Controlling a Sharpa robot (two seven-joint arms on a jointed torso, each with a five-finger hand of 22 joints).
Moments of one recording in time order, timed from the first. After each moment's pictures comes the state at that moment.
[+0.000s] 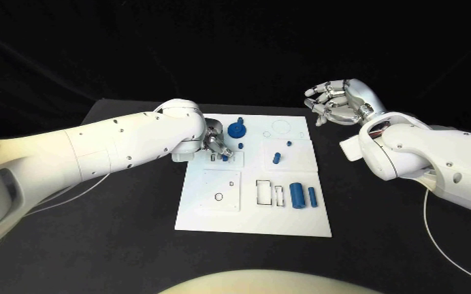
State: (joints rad) left arm 1.26 -0.59 -0.09 1.28 -1.16 0.25 -0.54; left_hand 0.96 -0.17 0.48 0.26 0.42 0.94 0.02 0.67 0.90 1.35 -0.04 1.16 1.08 1.46 -0.09 1.57 1.31 0.06 1.47 0.01 1.44 1.31; right arm 1.29 -0.89 -0.17 1.54 -0.60 -0.62 0.22; right_hand 1.34 -0.20 0.43 0.26 0.33 0.84 0.17 0.28 0.40 1.05 0.08 0.63 0.68 1.33 0.00 0.61 0.82 0.17 1.24 0.10 0.41 0.67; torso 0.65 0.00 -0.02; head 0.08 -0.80
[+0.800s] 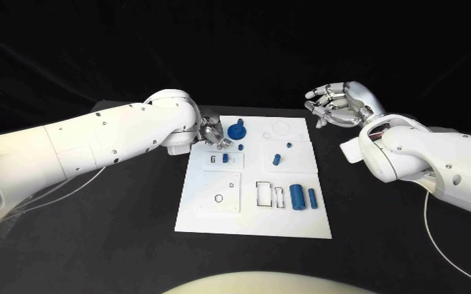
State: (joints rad) left arm 1.28 -0.65 -0.03 1.34 -1.14 0.23 -0.53; left_hand 1.00 -0.18 0.42 0.29 0.38 0.89 0.05 0.60 0.89 1.29 -0.02 1.08 0.99 1.47 -0.09 1.57 1.31 0.06 1.46 0.01 1.43 1.29; right arm 1.29 -0.89 -0.17 1.54 -0.60 -0.62 0.22; right_hand 1.34 -0.21 0.43 0.26 0.33 0.84 0.17 0.28 0.40 1.05 0.08 0.63 0.68 1.33 0.00 0.61 0.82 0.17 1.24 0.10 0.41 0.67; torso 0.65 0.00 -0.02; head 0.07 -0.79
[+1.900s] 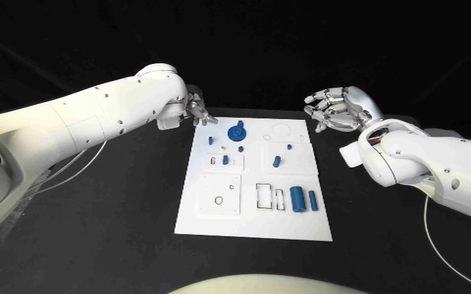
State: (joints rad) left arm 1.35 -0.56 -0.03 1.05 -1.12 0.27 -0.52; left_hand 1.09 -0.18 0.33 0.29 0.31 0.85 0.11 0.39 0.76 1.12 0.03 0.87 0.76 1.47 -0.04 1.55 1.31 0.06 1.45 0.05 1.40 1.26; right arm 1.28 -0.89 -0.17 1.54 -0.60 -0.62 0.22; right_hand 1.34 -0.21 0.43 0.26 0.33 0.84 0.17 0.28 0.40 1.05 0.08 0.63 0.68 1.33 0.00 0.61 0.82 0.17 1.24 0.10 0.41 0.67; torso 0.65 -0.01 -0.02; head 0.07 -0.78
